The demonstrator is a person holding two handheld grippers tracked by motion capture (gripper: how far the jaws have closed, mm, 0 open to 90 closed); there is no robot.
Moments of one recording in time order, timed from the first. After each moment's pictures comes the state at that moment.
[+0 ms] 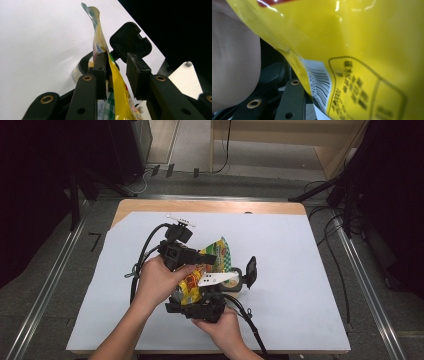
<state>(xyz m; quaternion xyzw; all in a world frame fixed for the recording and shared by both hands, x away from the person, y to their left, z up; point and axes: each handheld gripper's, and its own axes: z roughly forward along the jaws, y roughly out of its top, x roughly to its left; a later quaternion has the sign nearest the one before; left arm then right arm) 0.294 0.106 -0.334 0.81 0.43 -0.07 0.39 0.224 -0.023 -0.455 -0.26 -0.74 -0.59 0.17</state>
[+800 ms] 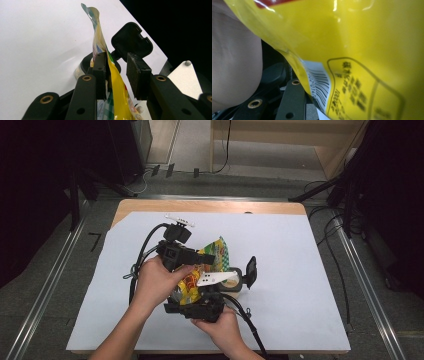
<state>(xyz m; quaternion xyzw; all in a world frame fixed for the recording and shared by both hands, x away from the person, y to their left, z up) 0.291 0.108 -0.331 0.81 0.43 -0.06 0.39 0.224 -0.021 -0.454 -0.26 -0.74 -0.59 0.18</state>
